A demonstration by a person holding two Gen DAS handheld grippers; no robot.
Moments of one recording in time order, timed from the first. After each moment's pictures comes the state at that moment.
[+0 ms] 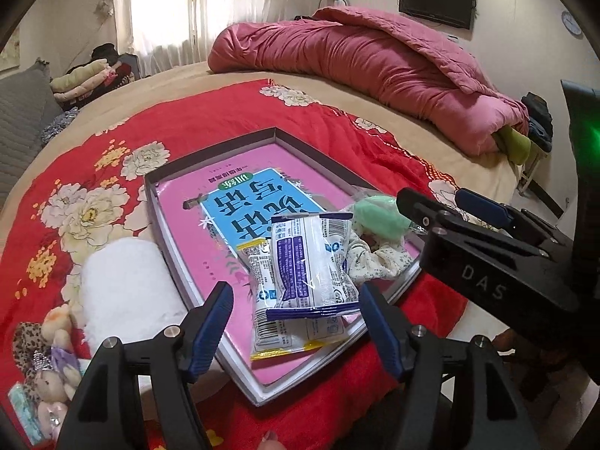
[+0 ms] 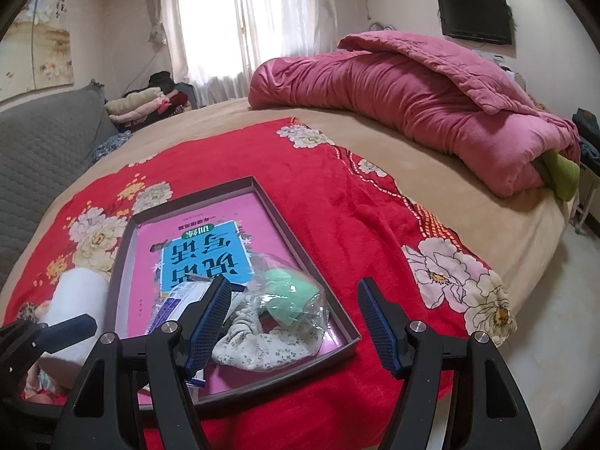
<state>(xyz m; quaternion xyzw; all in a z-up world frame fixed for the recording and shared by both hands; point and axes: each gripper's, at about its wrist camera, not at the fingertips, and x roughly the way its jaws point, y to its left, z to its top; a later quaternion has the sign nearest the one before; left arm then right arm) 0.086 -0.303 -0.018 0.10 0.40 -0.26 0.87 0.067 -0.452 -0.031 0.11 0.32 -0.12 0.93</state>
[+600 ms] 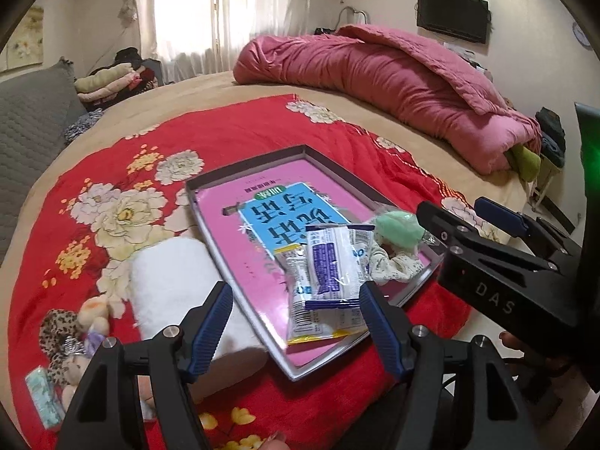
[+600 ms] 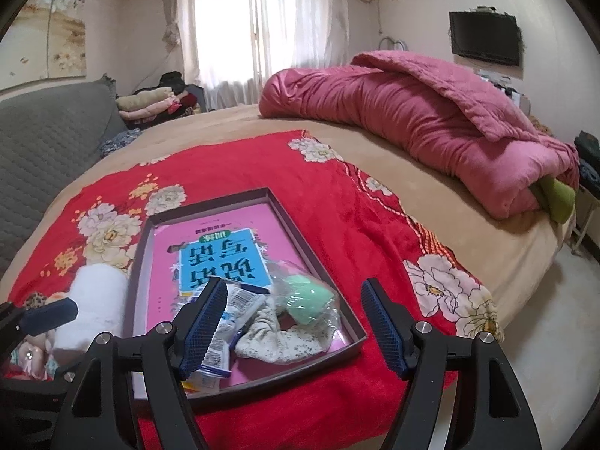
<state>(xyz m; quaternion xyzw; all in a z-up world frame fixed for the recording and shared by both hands) 0.073 -0.272 0.008 0.09 0.38 -0.23 0.89 0.054 -0.427 -0.005 0.07 0.31 -0.12 0.94</state>
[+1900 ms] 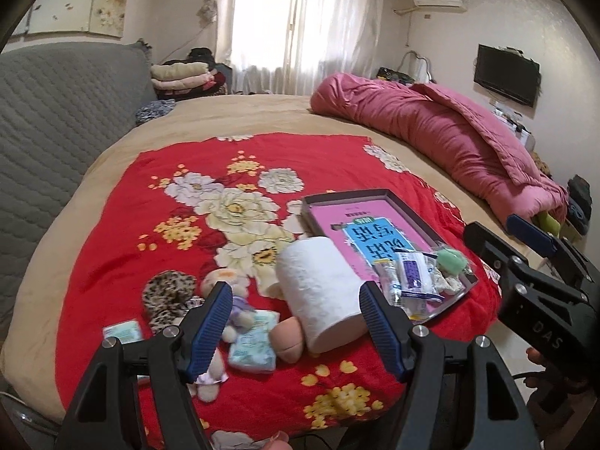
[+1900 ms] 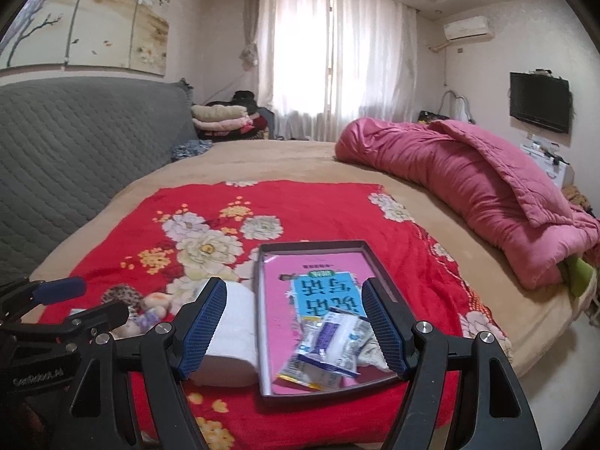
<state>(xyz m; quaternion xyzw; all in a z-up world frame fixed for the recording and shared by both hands) 0.036 -0.118 0.067 0.00 0.35 -0.14 0.93 0.013 -0.297 0.072 0.00 0.24 -0.01 0.97</state>
